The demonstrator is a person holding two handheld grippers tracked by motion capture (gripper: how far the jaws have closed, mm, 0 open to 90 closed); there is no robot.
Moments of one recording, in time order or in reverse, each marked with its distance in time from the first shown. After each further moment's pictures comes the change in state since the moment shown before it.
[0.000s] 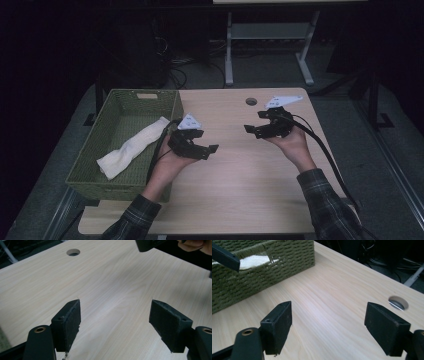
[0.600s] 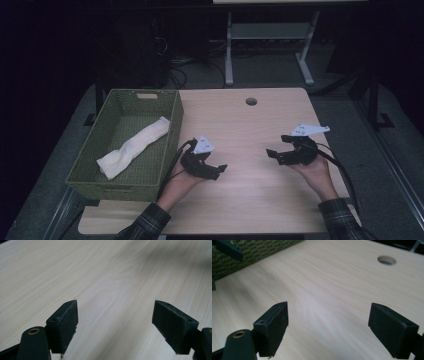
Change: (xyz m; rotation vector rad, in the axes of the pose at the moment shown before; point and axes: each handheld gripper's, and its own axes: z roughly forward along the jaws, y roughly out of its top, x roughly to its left) left arm -0.028 -0.044 0.038 0.045 -0.014 0.068; right arm -0.005 -0.092 -0.039 0.014 -0.043 0.079
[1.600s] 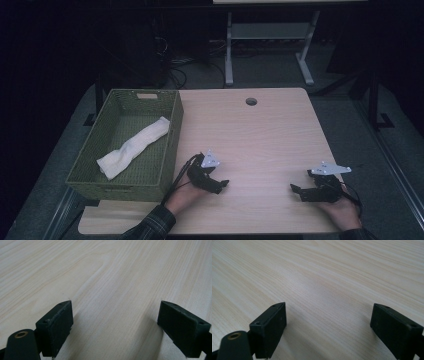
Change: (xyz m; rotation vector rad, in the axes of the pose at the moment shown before) left arm -0.005 -0.043 0.044 0.078 -0.043 0.029; right arm 0.003 -0.110 -0.039 0.141 -0.145 0.042
